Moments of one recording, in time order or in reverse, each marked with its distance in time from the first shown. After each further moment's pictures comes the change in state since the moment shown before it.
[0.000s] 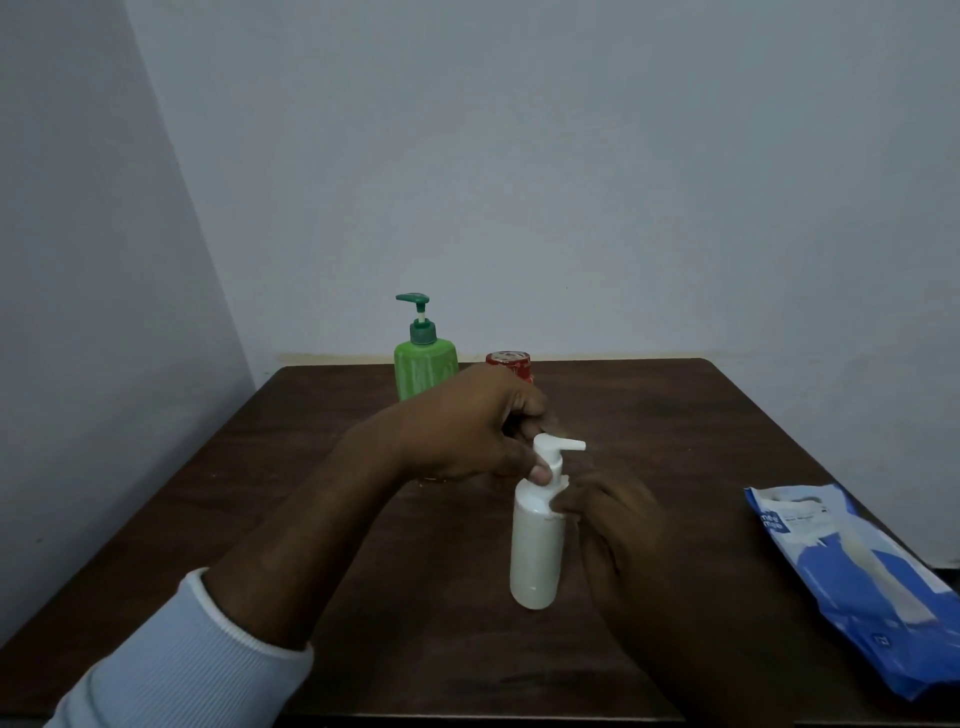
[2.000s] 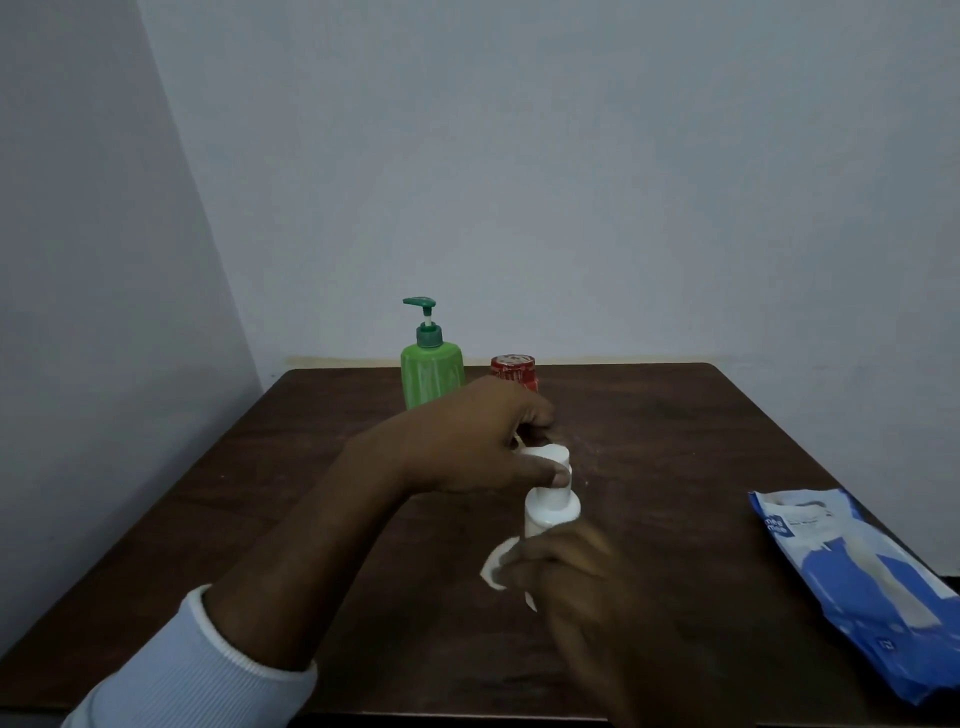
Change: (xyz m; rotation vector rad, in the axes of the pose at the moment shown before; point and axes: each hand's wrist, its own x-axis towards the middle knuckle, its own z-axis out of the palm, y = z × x) left_hand -0.008 0.006 0.004 0.175 0.036 0.017; right_hand -0.019 -0.015 0.018 0.142 -0.152 -0.233
